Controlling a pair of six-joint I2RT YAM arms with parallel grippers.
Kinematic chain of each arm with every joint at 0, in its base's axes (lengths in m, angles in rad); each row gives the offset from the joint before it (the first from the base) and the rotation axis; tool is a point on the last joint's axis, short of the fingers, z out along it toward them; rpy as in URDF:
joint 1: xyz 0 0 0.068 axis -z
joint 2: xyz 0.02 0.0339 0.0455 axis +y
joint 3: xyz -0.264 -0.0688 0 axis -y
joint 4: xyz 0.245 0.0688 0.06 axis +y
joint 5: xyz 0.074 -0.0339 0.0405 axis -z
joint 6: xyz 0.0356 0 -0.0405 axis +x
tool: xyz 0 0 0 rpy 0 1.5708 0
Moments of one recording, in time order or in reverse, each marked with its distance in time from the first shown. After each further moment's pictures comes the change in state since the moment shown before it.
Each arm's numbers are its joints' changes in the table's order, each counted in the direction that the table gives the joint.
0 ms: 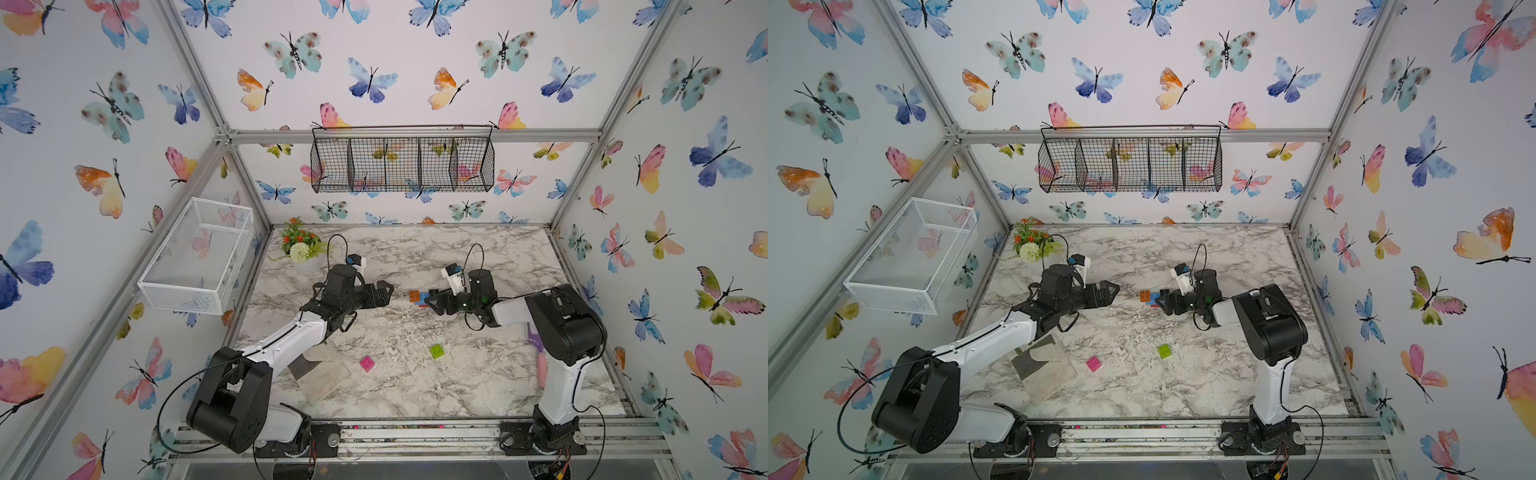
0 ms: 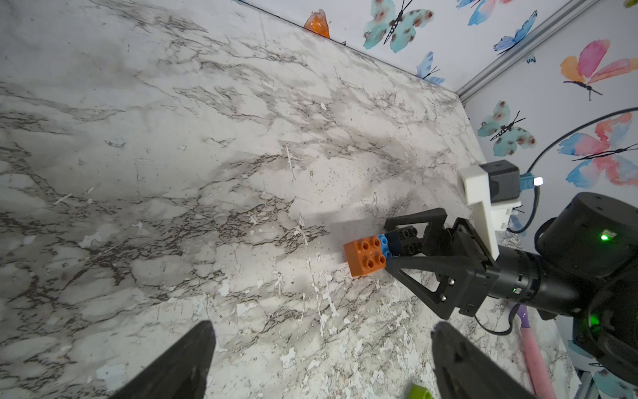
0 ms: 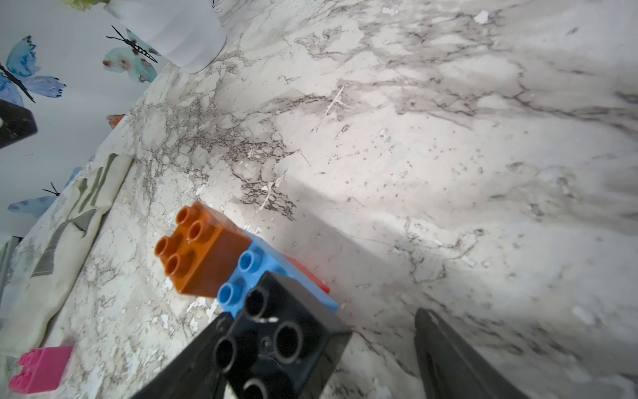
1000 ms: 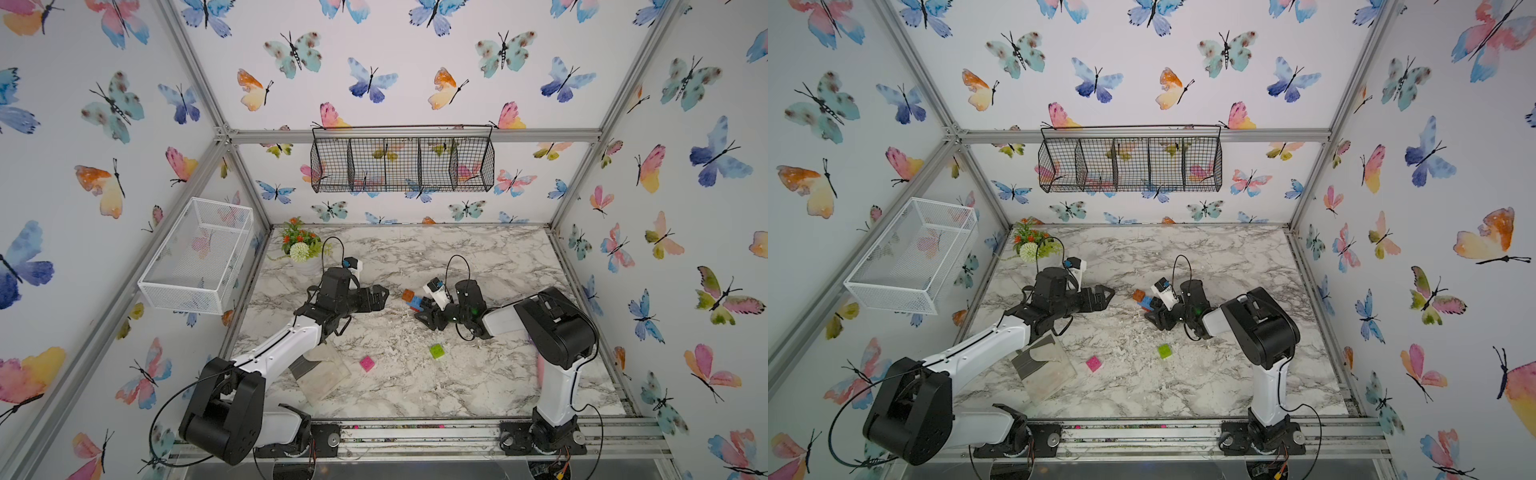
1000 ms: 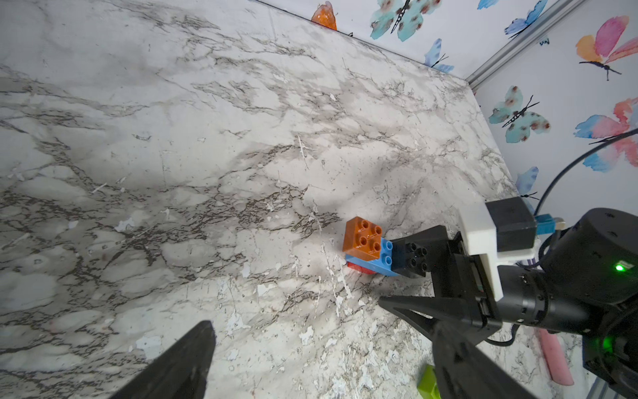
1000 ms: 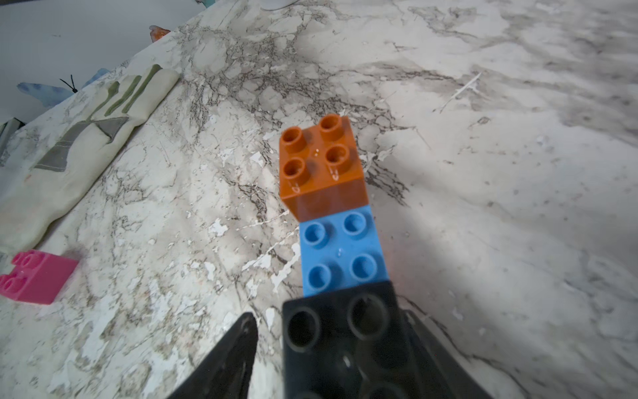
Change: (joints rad) left arm -0.026 -0.059 -0.032 0.052 0.006 0.048; right arm -0.116 0.000 -0.070 -0.094 -0.014 -0.191
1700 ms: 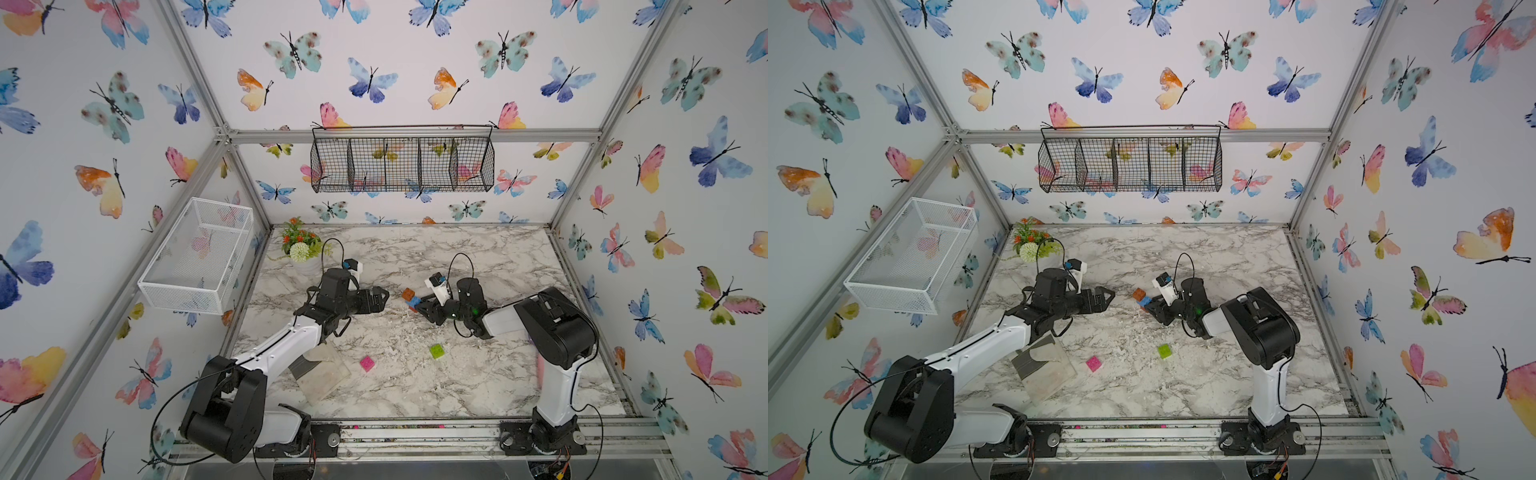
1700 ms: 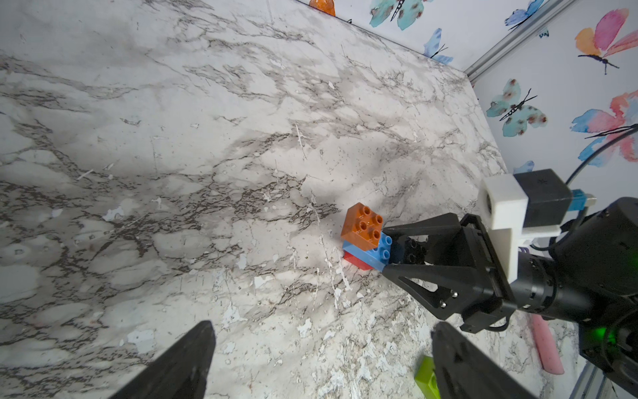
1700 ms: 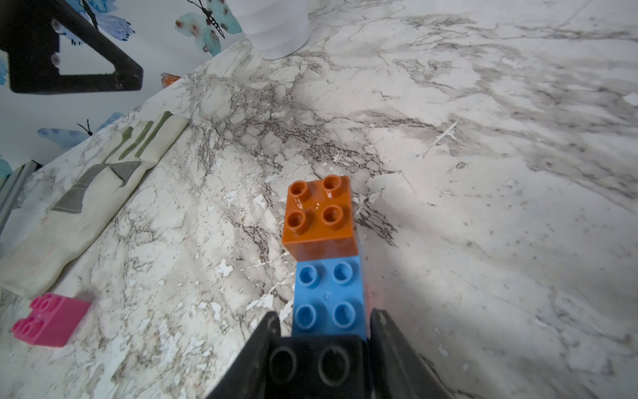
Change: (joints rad) left arm -0.013 0.010 -0.009 -0.001 0.034 -0.005; right arm -0.008 0.001 0.000 -0.106 0.003 0.089
